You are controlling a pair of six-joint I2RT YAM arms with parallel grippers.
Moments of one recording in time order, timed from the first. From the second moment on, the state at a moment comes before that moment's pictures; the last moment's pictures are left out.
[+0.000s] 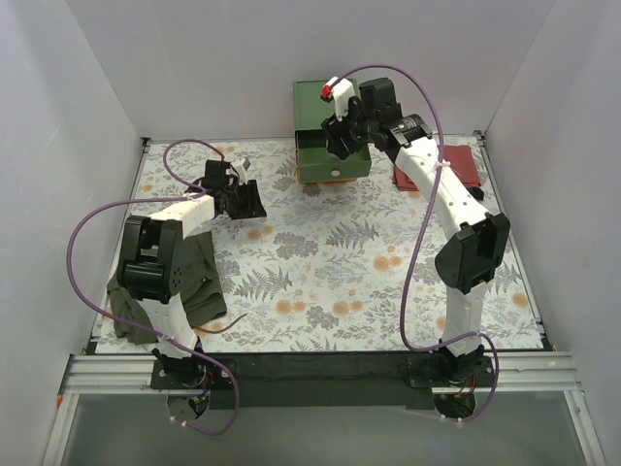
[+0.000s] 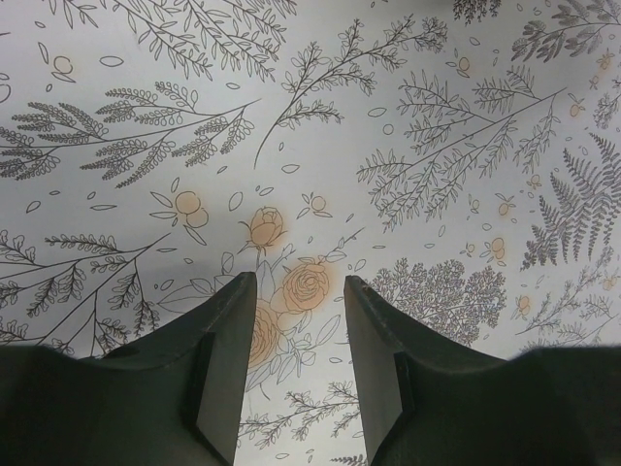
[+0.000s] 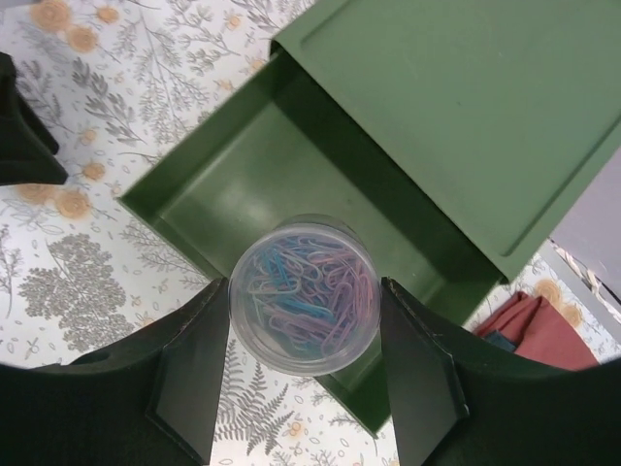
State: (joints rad) left arm -0.17 1.84 1.19 -0.21 0.37 -0.23; right arm 0.49 1.97 2.10 -0.68 -0.23 -0.34
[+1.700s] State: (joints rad) left arm -0.17 1.82 1.15 -0.21 0.37 -0.24; right arm 0.45 1.77 1.77 -0.66 -0.53 -0.48
